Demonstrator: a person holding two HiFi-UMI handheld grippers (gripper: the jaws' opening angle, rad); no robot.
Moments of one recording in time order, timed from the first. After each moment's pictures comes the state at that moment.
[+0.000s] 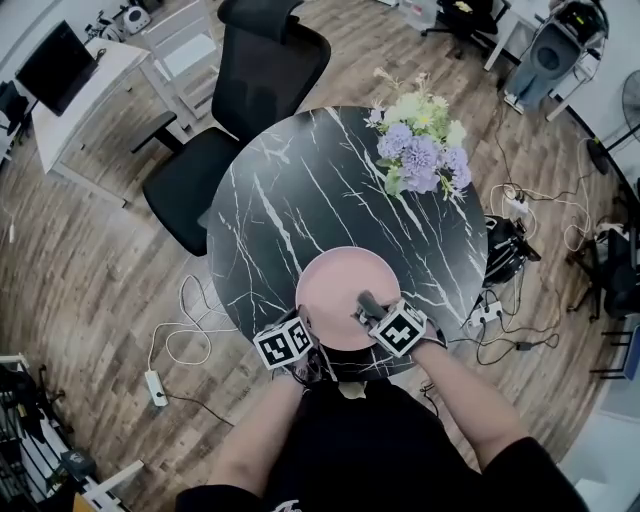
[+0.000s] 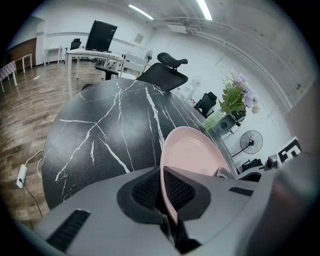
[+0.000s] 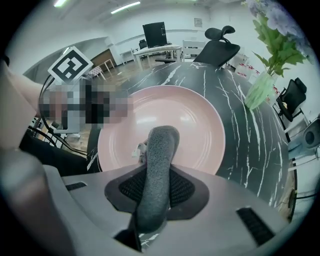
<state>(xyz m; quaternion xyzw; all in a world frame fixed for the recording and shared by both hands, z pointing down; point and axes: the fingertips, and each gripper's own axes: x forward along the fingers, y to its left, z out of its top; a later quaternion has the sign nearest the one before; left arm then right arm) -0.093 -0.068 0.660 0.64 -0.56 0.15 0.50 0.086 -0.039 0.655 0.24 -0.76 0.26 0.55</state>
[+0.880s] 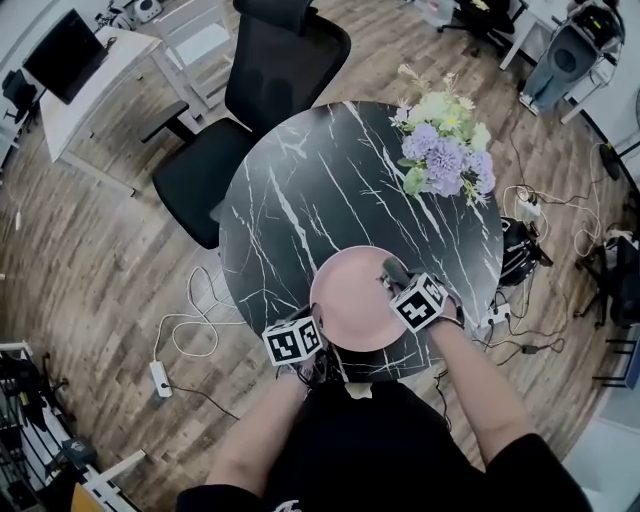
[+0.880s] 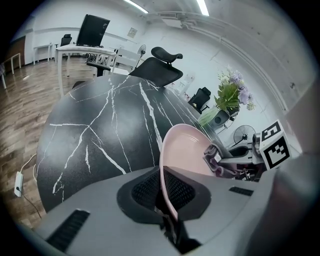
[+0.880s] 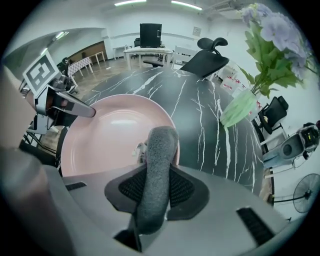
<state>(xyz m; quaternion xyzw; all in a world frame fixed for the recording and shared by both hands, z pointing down) -0.095 -0.071 0.660 0.66 -0.52 0.17 0.51 0.111 -0.122 0.651 0.31 -0.74 0.18 0.57</state>
